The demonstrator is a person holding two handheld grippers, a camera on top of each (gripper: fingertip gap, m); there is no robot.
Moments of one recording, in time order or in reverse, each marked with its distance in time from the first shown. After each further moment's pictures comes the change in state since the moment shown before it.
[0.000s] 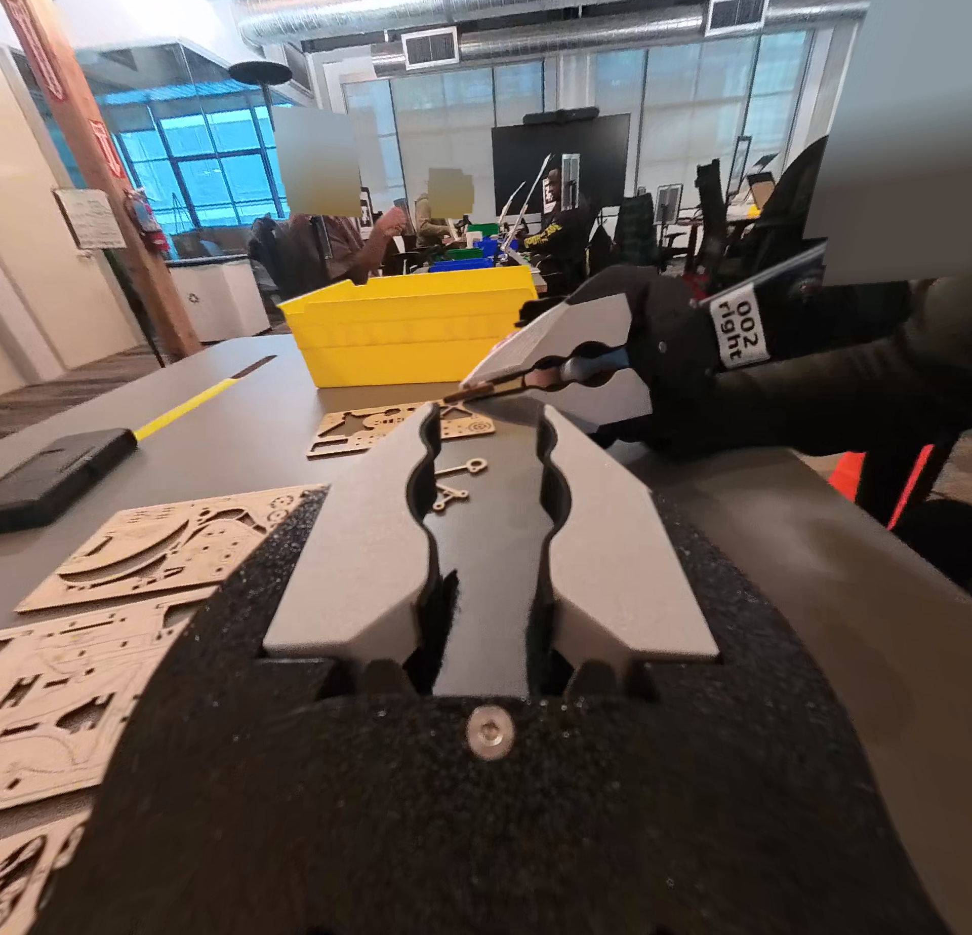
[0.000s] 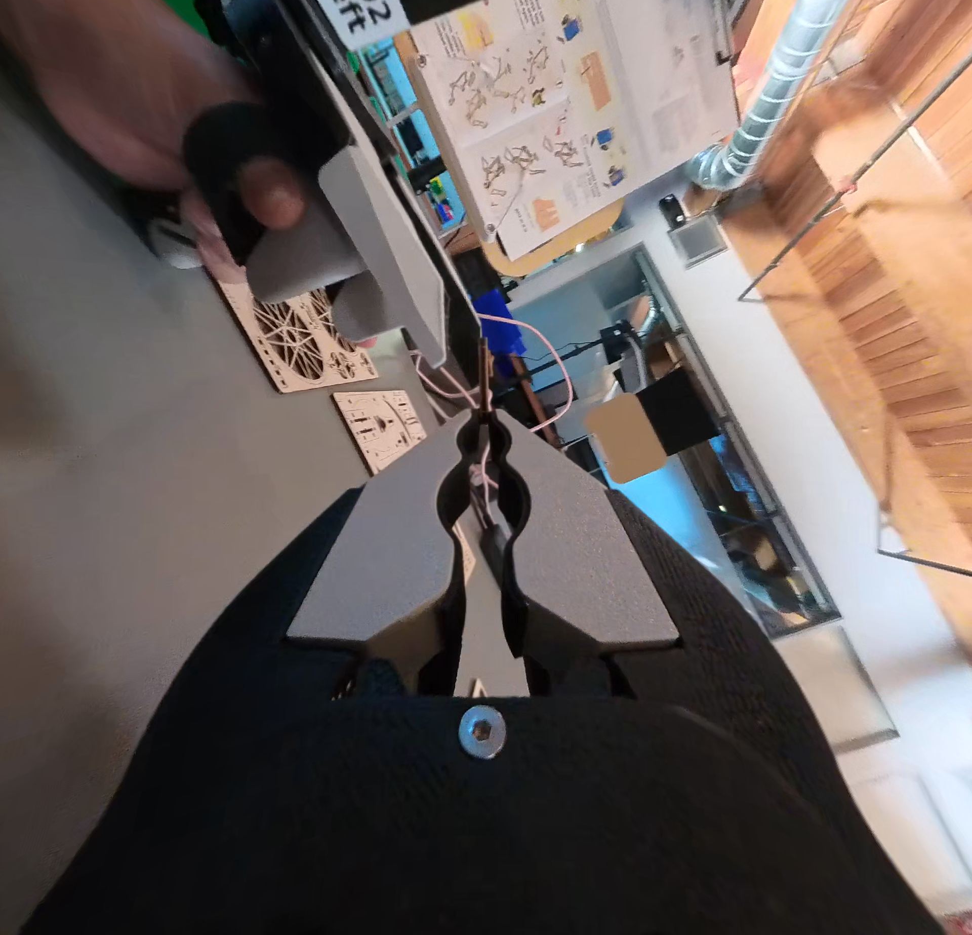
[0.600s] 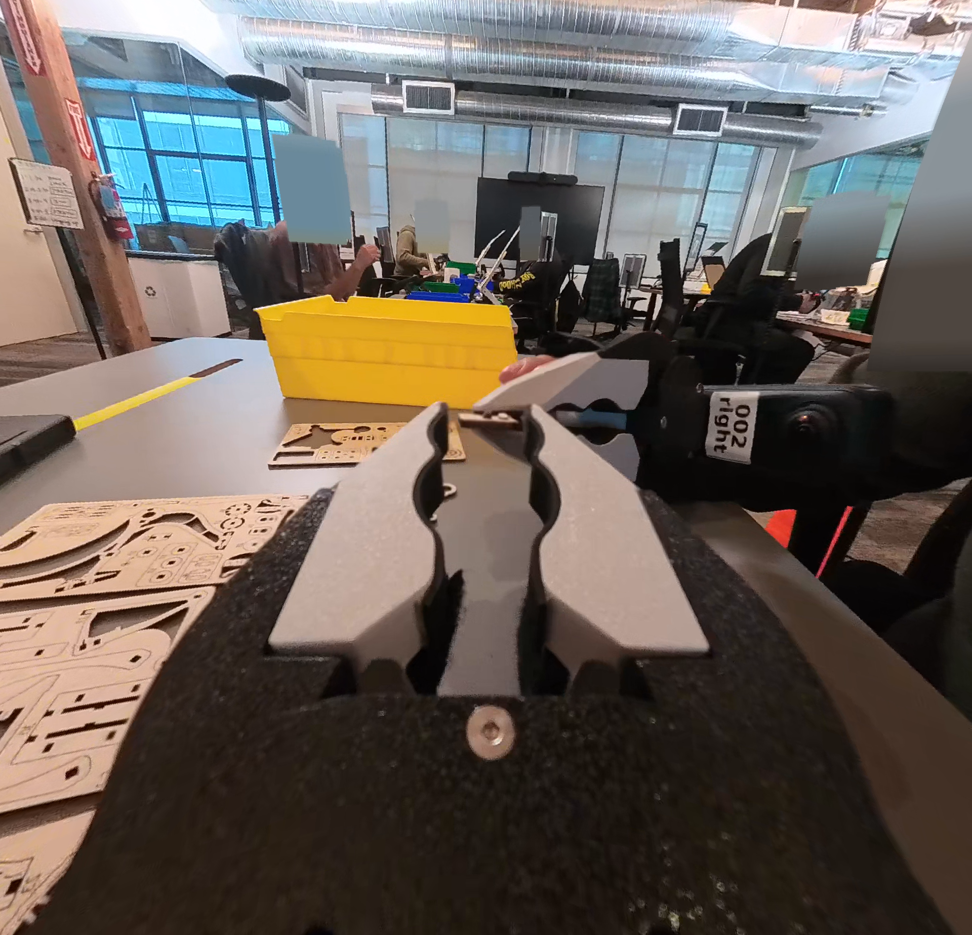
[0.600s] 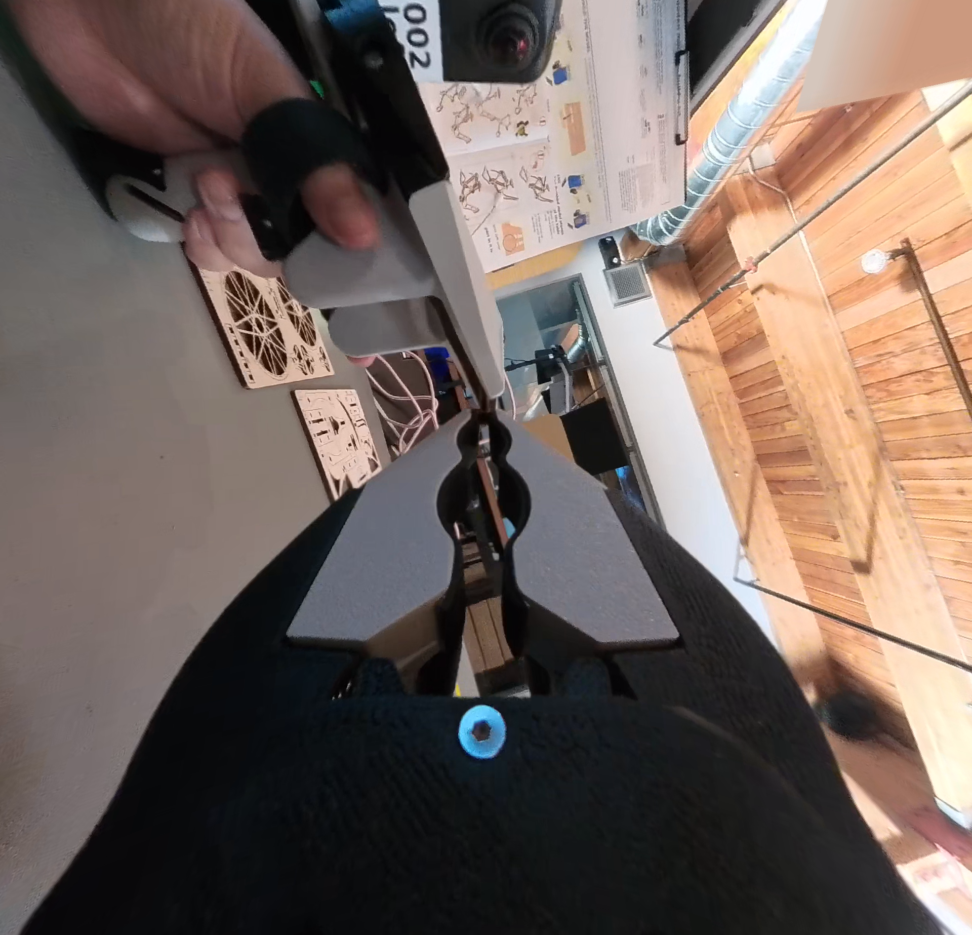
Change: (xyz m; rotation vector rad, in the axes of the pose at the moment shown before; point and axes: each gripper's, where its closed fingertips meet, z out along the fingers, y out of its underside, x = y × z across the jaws) left arm 0.002 -0.010 0.000 0.078 0.034 -0.141; right arm -0.003 -0.016 0.003 0.004 0.090 -0.220
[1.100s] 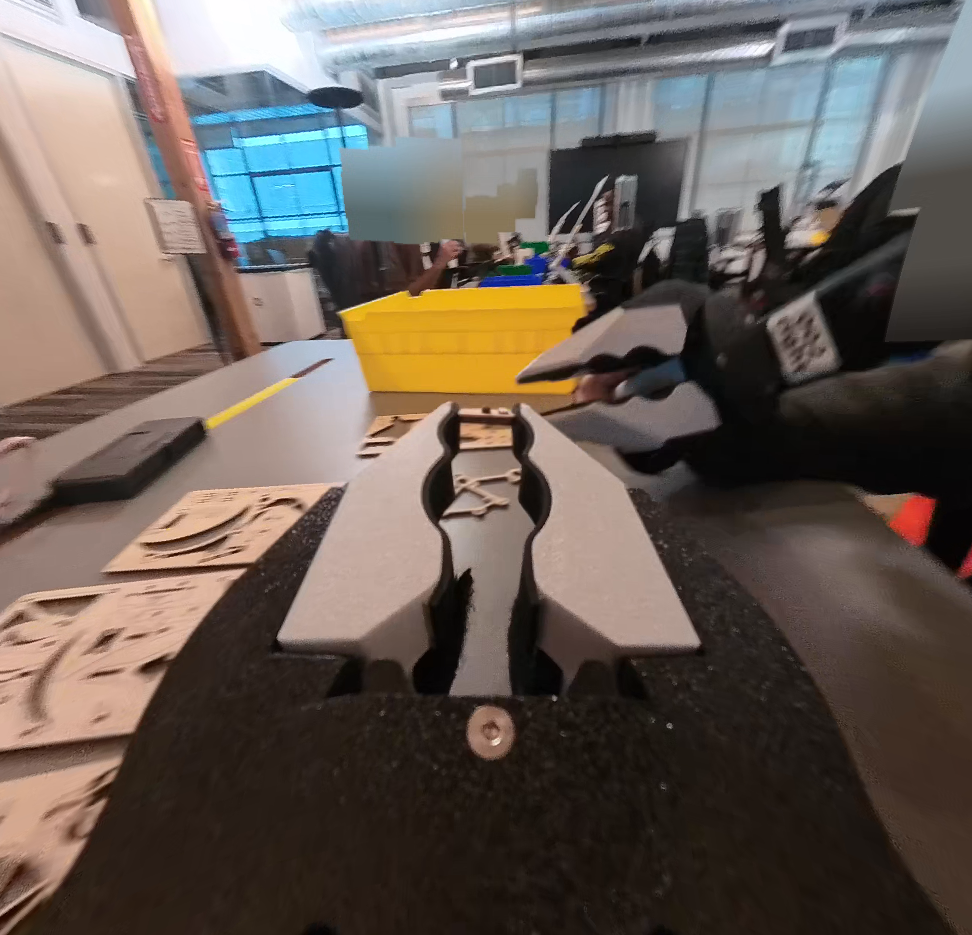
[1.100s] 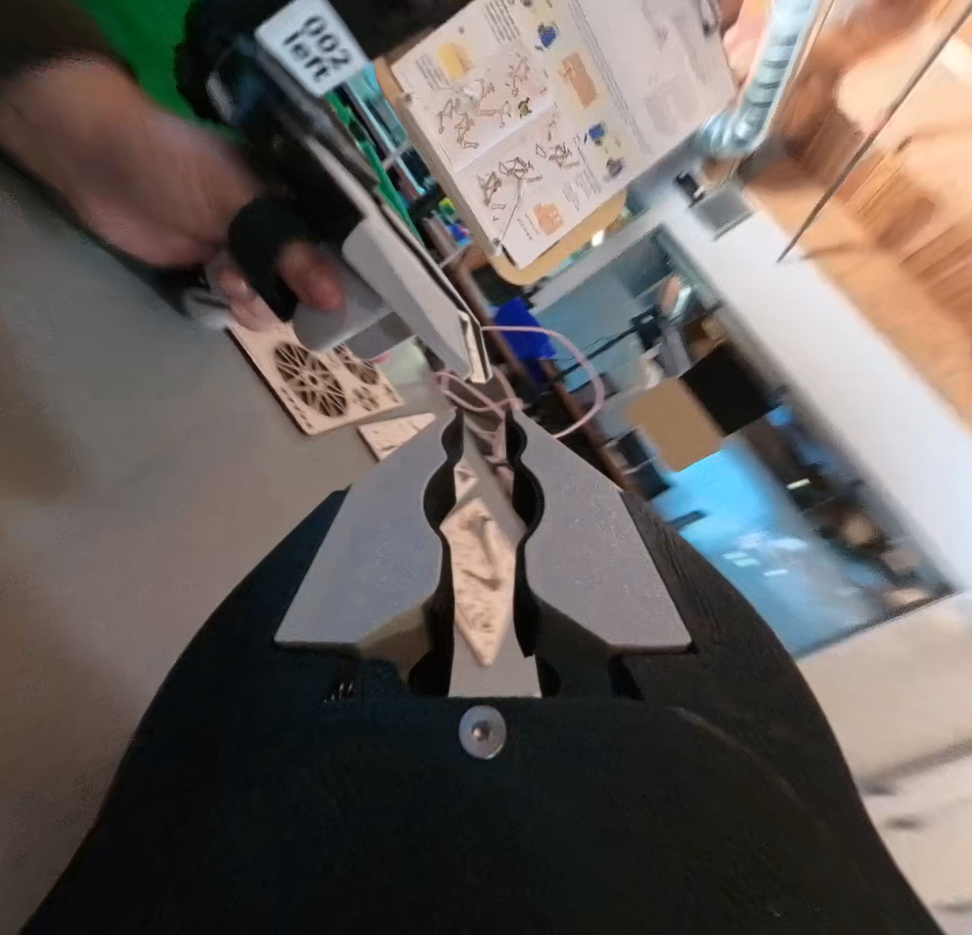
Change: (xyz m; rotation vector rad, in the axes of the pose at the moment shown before) left arm -0.021 -0.001 -0.009 -0.040 -0.150 0.136; right arm 0.003 0.011 -0.002 0.013 -0.120 0.422
